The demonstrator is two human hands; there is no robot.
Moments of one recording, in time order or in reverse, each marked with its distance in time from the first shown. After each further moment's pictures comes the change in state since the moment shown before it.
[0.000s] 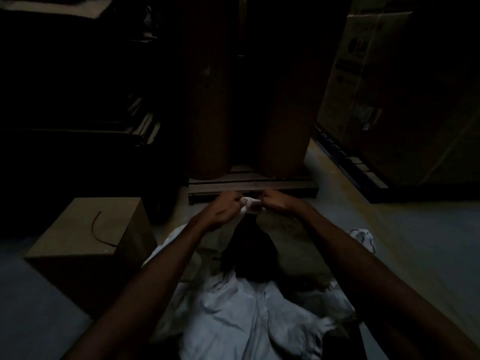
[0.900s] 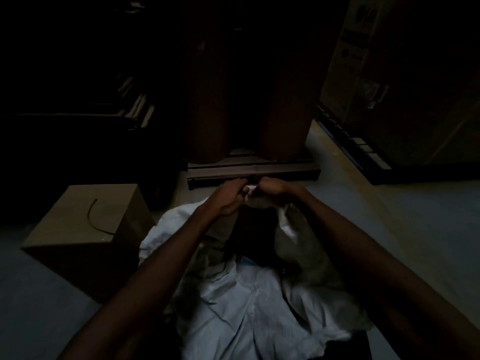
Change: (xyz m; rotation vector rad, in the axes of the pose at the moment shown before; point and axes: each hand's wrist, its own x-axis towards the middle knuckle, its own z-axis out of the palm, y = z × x) left_hand 0.023 -0.033 0.032 0.150 0.043 0.082; right_hand 0.001 0.014 0.028 -0.031 0.089 0.310
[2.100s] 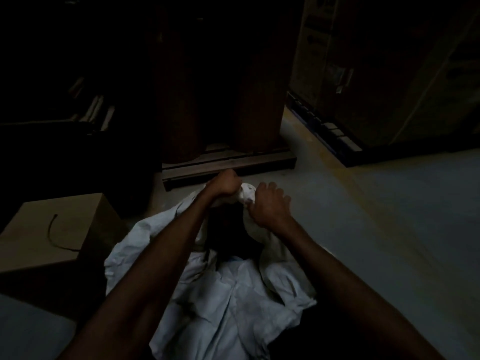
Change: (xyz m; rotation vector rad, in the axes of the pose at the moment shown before) left_hand 0.076 0.047 0.035 -0.084 -0.216 -0.230; right_hand -0.055 0.031 0.025 -0.143 0.363 0.055
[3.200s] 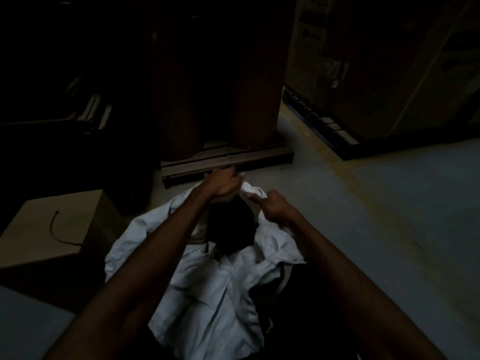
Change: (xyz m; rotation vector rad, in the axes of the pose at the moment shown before) left_hand -0.031 0.007 0.003 0.338 0.030 0.121; right_hand -0.009 0.036 0.004 0.647 -0.279 0.204
